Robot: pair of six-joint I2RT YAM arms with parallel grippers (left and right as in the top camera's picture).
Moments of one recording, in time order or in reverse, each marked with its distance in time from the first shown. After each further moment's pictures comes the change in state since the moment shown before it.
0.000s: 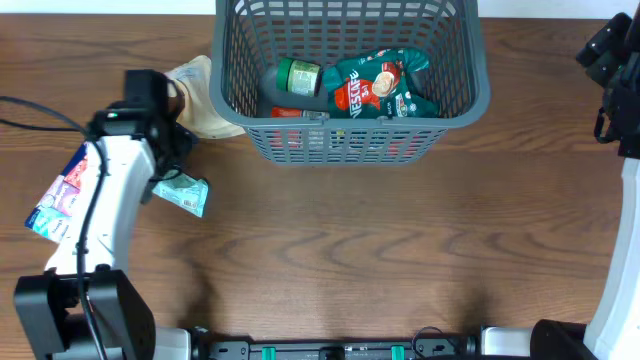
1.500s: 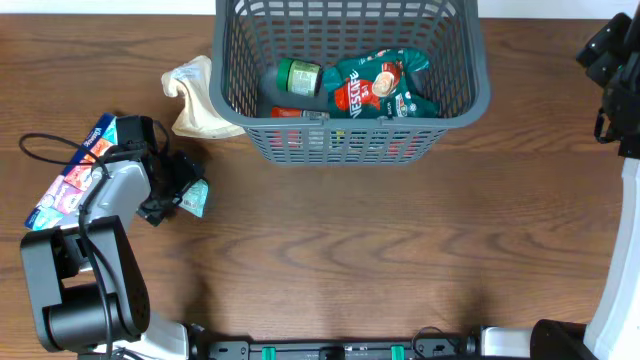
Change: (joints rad) left arm 0.119 0.122 -0.327 0.426 0.267 0.169; right arm 0.000 0.000 0.000 0.000 0.000 0.000
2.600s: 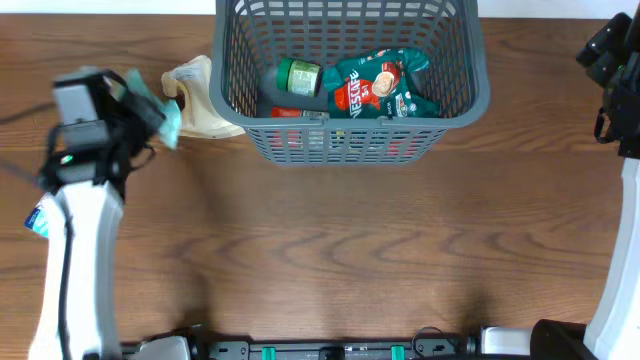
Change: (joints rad) left arm -0.002 -0.375 0.229 0.018 0.075 0.036; right arm 0.000 0.000 0.000 0.000 0.000 0.000
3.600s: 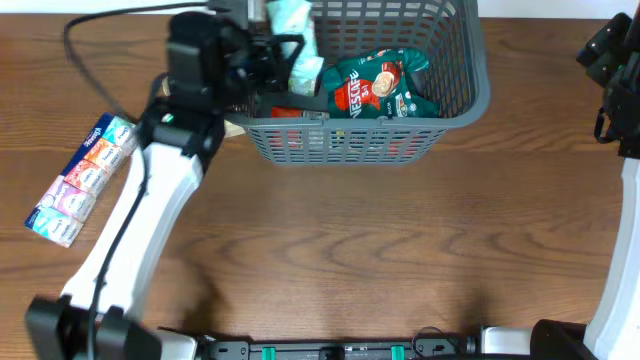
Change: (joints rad) left arm -0.450 0.206 0.217 0.377 0.328 0.212; right arm 0.000 0.000 0.000 0.000 0.000 0.000
